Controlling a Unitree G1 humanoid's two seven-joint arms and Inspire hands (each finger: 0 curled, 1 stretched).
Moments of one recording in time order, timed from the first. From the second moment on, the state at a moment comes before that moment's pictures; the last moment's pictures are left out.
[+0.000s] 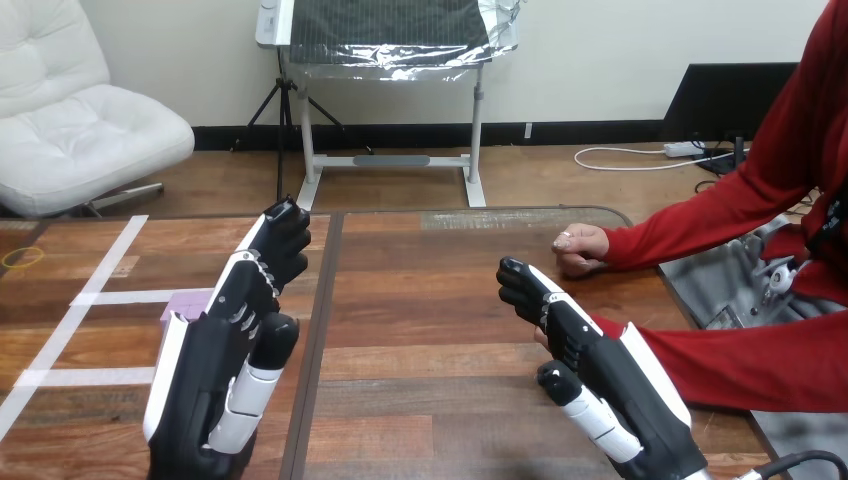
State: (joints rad) left arm 0.28 0.02 0.07 0.05 -0.08 -0.74 -0.30; right arm 0.11 -0.16 0.01 0.38 0.02 -0.79 0.40
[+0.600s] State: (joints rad) left arm 0.28 0.08 0.09 0.08 0.02 -0.75 -0.24; right arm 0.11 -0.16 0.01 0.38 0.02 -0.75 0.40
